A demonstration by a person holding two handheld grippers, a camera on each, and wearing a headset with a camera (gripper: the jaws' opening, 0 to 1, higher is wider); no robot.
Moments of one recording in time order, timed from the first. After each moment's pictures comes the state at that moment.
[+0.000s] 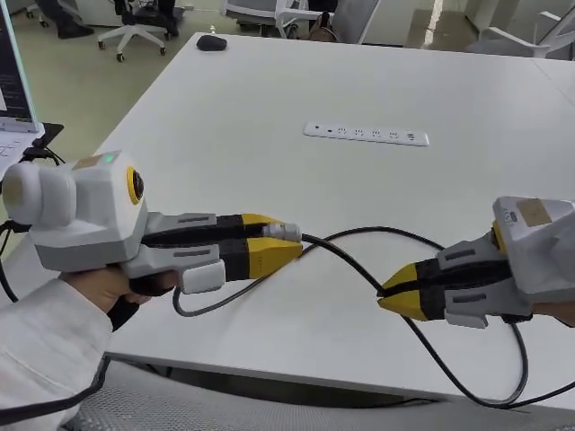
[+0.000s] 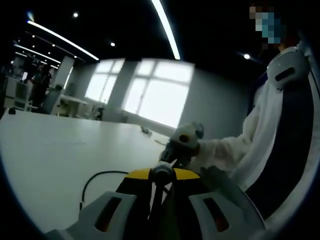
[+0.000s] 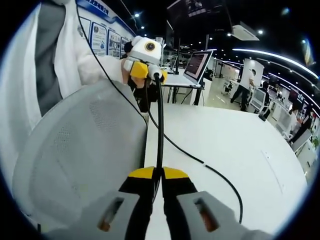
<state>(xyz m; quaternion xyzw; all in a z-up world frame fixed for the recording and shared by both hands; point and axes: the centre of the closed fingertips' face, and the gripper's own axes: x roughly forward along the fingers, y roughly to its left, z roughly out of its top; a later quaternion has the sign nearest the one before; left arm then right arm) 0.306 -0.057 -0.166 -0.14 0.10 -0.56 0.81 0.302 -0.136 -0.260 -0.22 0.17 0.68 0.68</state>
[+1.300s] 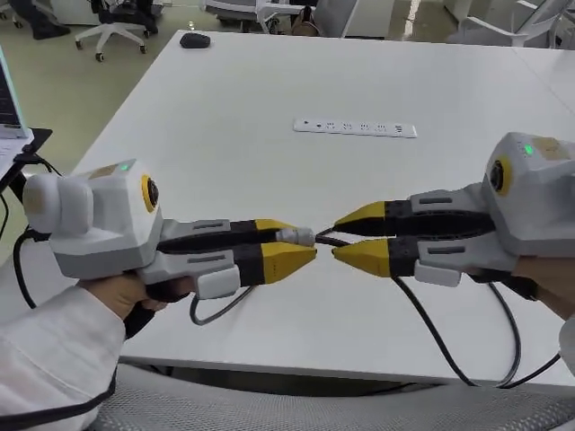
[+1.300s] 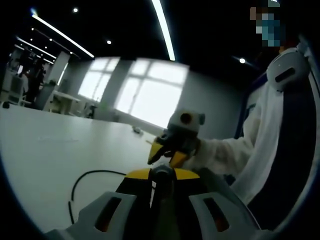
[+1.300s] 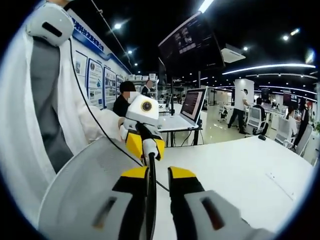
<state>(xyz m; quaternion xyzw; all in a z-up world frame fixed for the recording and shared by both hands) 0.294 -0.068 -0.163 -0.15 0.10 -0.59 0.79 0.285 -0.073 -0.172 -0.08 0.08 0.70 0.71</state>
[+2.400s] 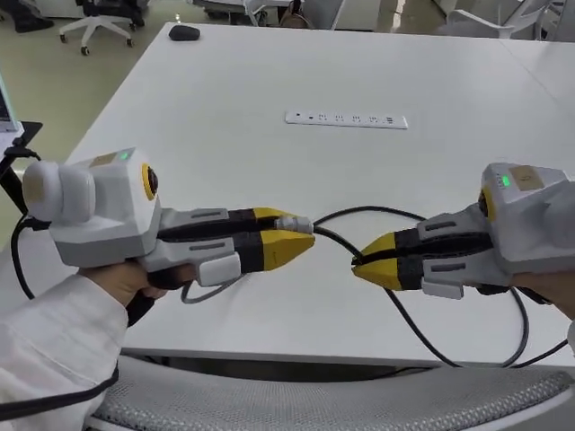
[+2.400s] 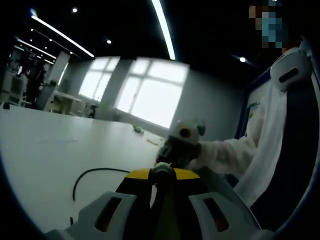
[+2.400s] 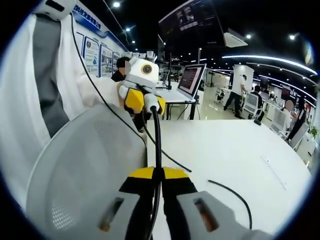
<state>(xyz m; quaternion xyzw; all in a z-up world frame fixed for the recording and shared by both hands) 0.295 -0.065 -0.165 -0.15 0.10 -0.59 0.79 0.286 -0.108 -0.235 -0.17 0.15 0.66 0.71</state>
